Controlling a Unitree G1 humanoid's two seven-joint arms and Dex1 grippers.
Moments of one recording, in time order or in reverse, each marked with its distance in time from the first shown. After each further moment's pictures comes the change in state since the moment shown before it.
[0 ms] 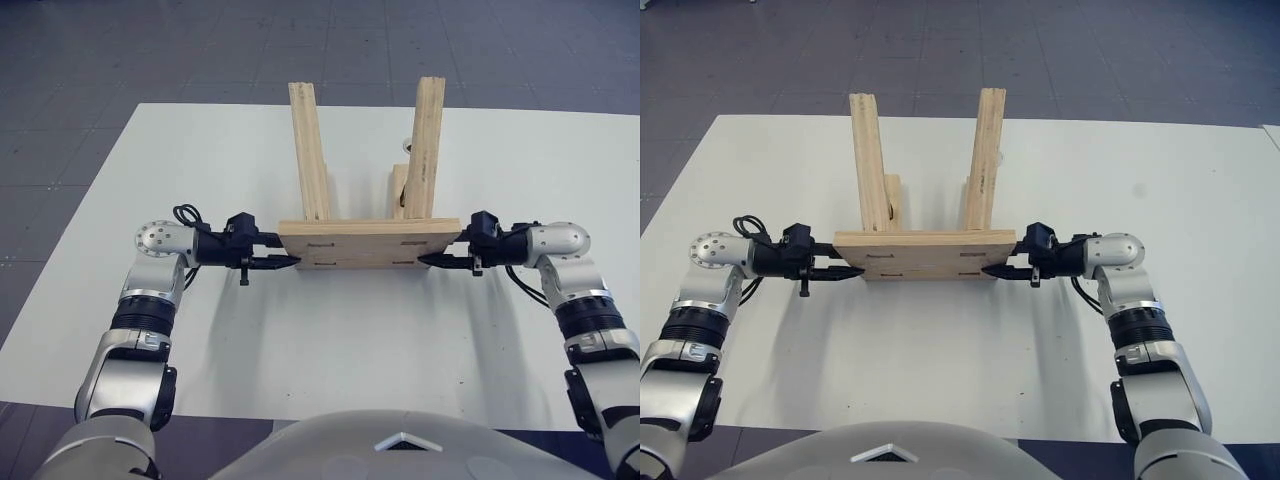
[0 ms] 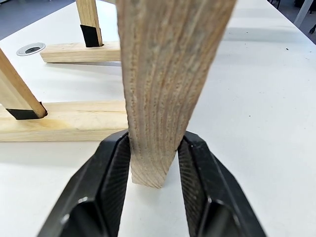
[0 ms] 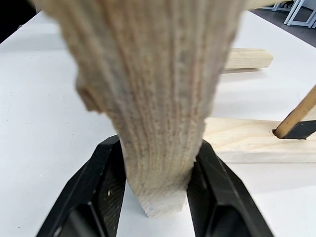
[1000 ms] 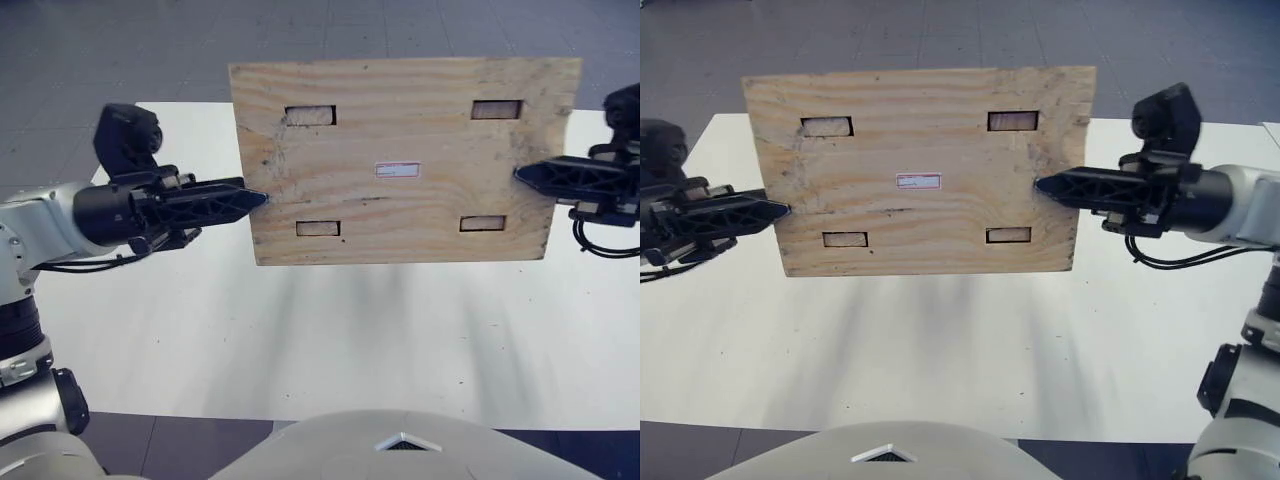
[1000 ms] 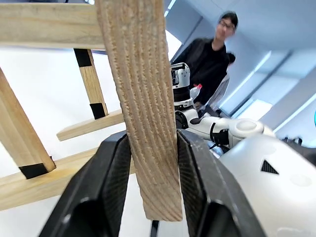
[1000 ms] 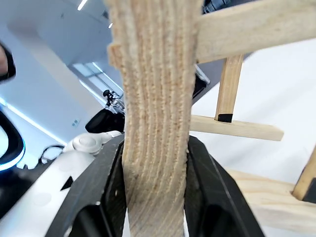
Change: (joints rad) left arm 0.047 0.373 0.370 -0.673 -1.369 1.469 0.689; right arm -0.223 -0.342 -0.374 -0.388 1.295 1.727 -0.610
